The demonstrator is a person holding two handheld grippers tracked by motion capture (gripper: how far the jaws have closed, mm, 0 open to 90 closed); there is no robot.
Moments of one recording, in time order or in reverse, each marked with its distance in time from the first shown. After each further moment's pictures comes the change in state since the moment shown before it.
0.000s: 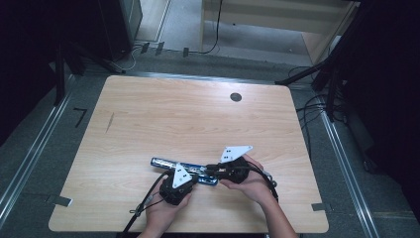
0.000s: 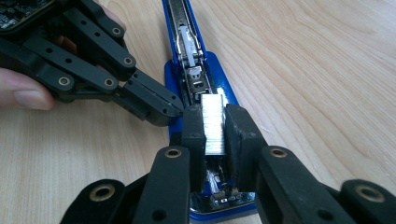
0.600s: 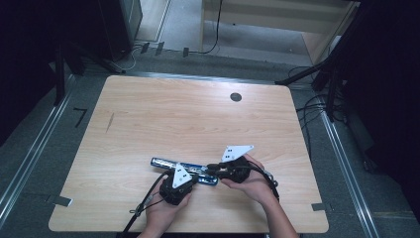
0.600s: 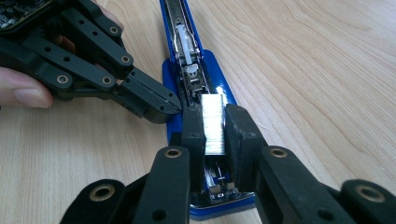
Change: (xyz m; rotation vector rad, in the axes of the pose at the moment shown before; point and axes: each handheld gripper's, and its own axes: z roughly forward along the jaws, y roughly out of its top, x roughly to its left) left arm 0.000 0.000 0.000 0.000 -0.001 -0.001; right arm -0.003 -0.001 -0.002 -0.003 0.004 0.004
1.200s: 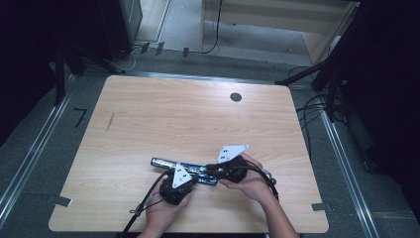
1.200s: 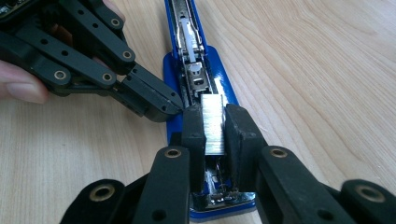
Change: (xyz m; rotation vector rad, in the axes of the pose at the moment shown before) left arm 0.000 0.000 0.000 -0.002 -0.002 0.001; right arm 0.005 0.009 0.003 0.060 -0.016 -0.041
